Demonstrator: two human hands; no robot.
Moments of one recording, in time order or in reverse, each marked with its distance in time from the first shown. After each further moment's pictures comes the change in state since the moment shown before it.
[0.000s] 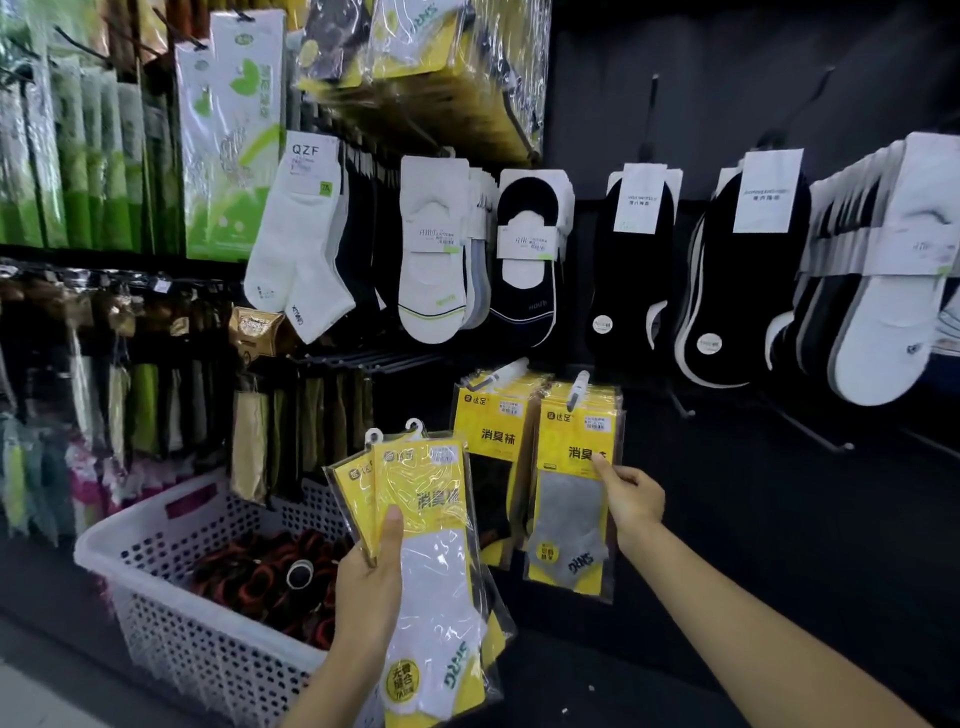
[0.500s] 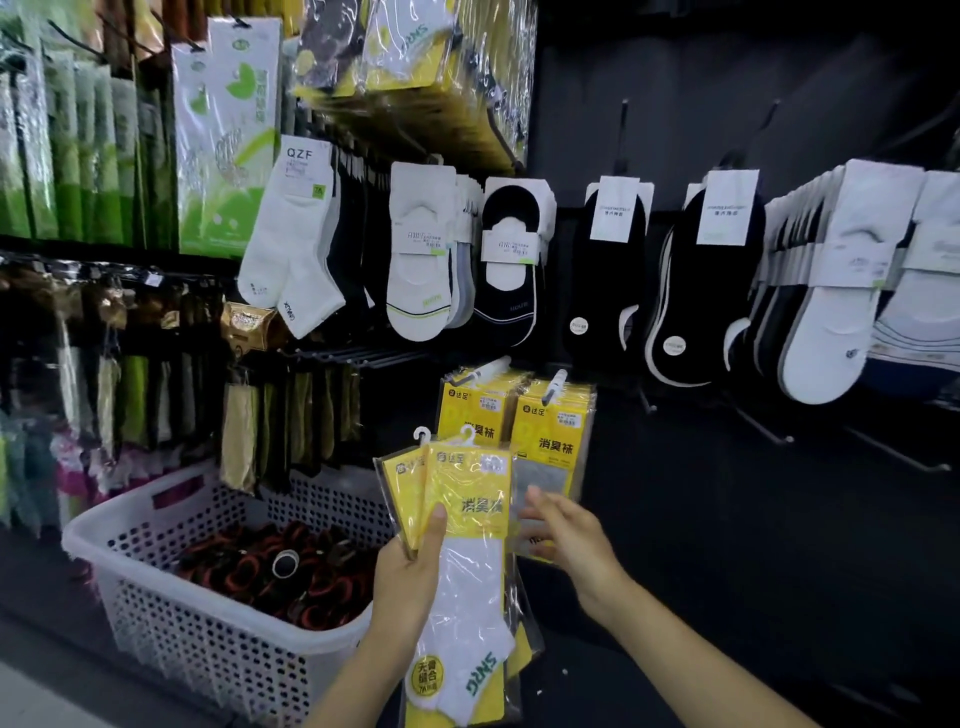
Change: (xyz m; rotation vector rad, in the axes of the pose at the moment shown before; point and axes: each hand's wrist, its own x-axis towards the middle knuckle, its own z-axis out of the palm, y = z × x) left_hand -0.027 0.001 0.030 -0.019 -0.183 0.055; right_hand -0.105 -0.005 -0.031 0.011 -0.576 -0.036
